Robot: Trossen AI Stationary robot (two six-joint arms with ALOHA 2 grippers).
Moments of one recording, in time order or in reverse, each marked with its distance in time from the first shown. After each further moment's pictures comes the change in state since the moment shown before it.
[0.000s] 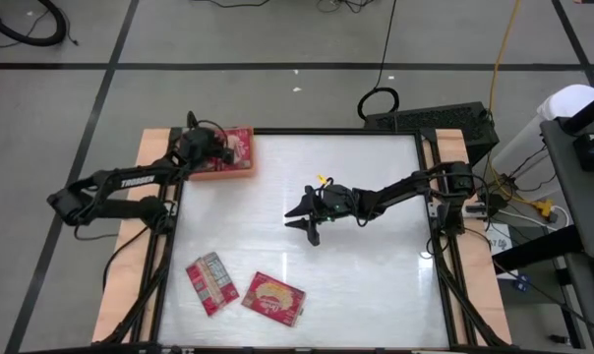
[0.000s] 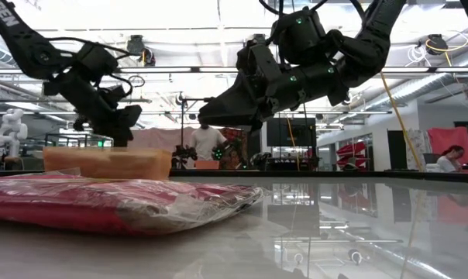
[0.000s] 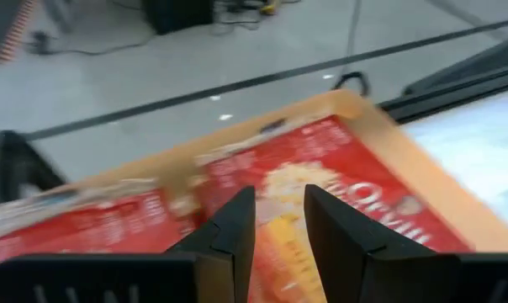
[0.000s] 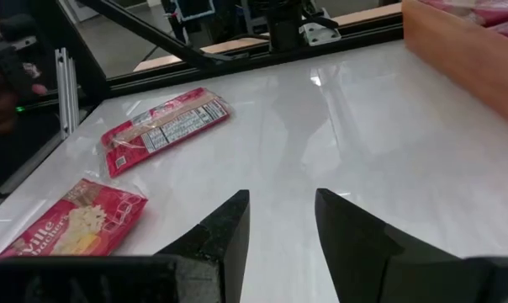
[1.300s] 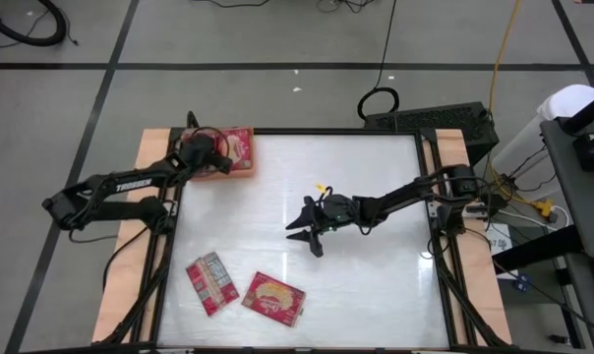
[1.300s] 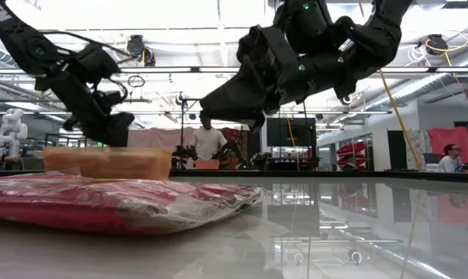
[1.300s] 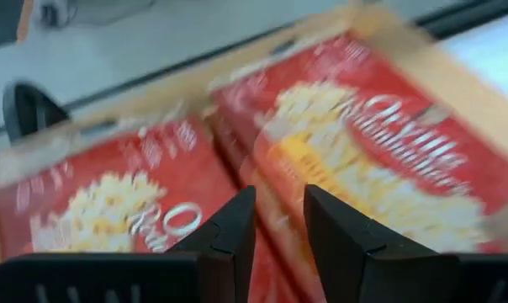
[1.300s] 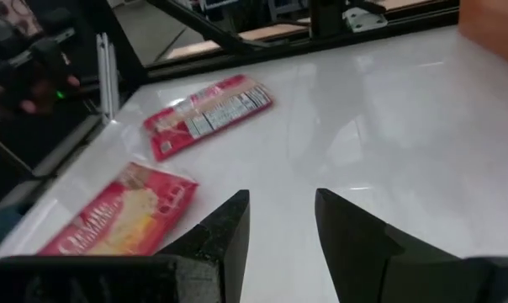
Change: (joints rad) left arm -0.054 -0.060 -0.001 -0.222 -0.068 0.014; right arm 0.079 -0.019 0.000 -0.037 0.002 0.020
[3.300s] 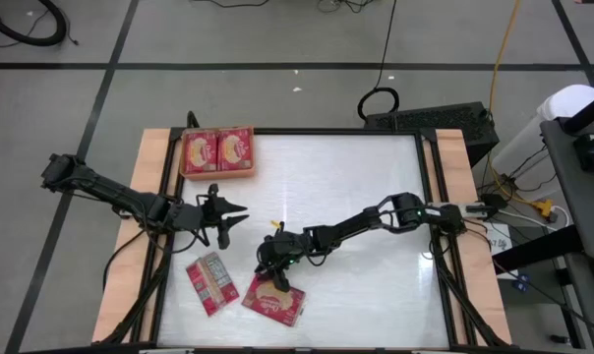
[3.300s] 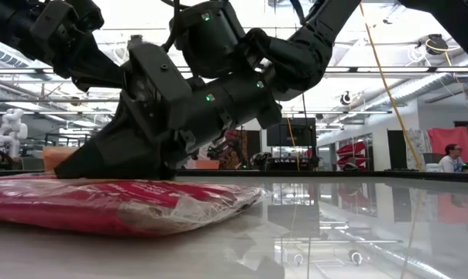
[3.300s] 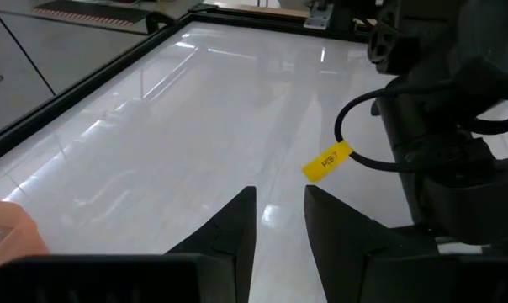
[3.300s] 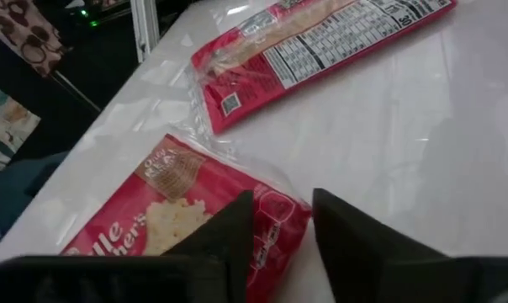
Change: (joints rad) left arm -1.110 -0.269 0.000 -0.033 -0.212 -0.118; right arm 0.136 0.502 0.615 -0.249 -0.131 0.097
